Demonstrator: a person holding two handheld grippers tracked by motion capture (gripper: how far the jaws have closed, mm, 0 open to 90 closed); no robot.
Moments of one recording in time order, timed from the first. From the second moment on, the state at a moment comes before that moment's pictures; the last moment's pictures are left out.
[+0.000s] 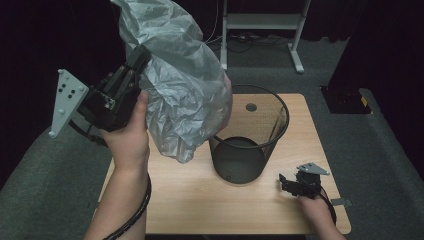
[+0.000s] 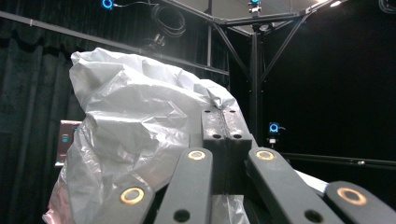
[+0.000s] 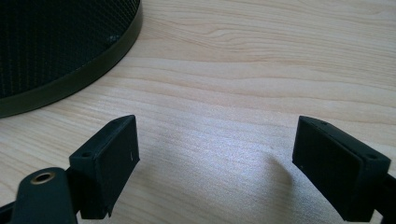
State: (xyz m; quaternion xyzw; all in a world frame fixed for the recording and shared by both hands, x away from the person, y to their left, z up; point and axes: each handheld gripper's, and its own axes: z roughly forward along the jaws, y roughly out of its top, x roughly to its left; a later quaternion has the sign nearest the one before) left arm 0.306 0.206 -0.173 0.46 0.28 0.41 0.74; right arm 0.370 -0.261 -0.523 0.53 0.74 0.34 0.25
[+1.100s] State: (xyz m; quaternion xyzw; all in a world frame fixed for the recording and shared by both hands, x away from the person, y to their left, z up) left arm 0.305 0.268 -0.227 0.48 0.35 0.40 0.70; right arm 0.373 -0.260 -0.525 0.53 0.75 0.32 0.23
